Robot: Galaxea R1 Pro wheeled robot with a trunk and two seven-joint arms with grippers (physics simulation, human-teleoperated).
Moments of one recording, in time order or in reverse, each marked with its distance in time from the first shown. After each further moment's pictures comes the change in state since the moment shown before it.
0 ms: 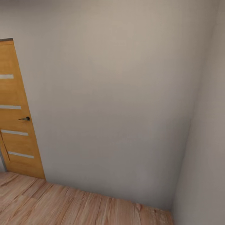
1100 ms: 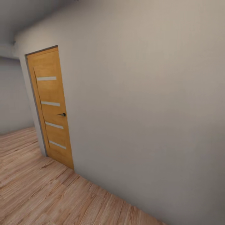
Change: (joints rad) left arm 0.000 0.000 0.000 0.000 0.001 0.000 0.000; right arm 0.000 0.000 0.000 0.000 -0.001 0.003 0.000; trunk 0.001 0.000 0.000
